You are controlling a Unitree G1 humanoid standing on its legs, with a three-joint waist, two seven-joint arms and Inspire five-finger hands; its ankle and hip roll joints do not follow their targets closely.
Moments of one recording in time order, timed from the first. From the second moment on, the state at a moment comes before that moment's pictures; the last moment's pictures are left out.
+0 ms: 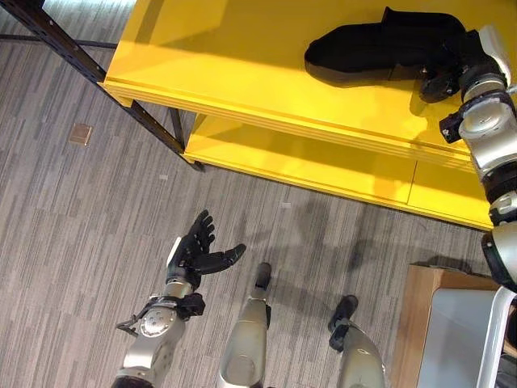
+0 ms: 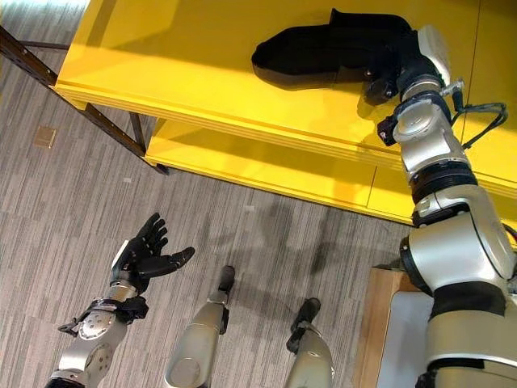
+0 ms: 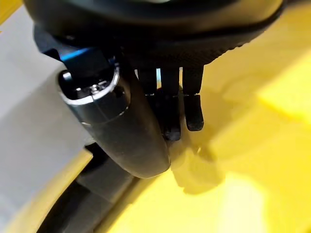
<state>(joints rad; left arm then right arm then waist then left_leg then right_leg) 0.04 0.46 -0.18 0.15 -0.58 -0.16 0.06 -1.37 -0.70 0.50 1.20 0.21 0.01 -0.22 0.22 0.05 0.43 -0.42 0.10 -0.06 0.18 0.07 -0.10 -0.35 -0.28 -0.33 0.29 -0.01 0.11</state>
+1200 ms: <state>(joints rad) -0.02 0.50 -0.29 0.15 -0.57 -0.15 0.15 -1.41 -0.41 0.08 1.31 0.89 -0.10 -0.45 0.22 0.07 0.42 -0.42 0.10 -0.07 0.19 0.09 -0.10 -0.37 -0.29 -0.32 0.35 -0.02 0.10</state>
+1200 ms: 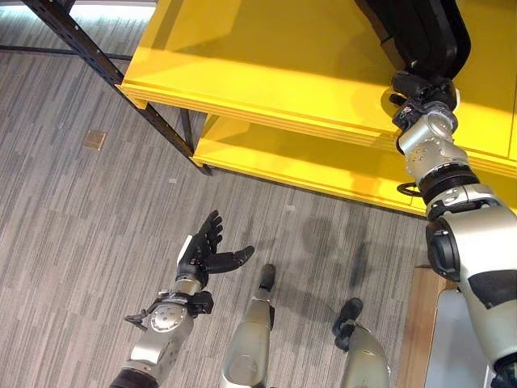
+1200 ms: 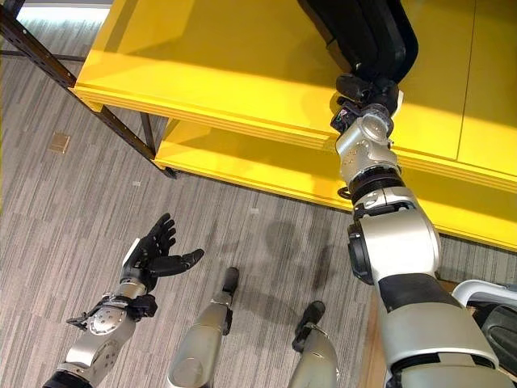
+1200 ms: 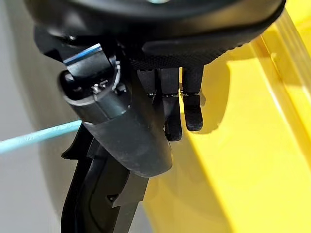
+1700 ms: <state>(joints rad) -0.04 0.54 -0.32 0.15 -0.57 -0.15 0.17 -1.44 -0.37 0.00 1.31 0.95 -0.16 -0.58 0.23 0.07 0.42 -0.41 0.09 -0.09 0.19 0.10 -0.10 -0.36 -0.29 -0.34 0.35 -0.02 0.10</state>
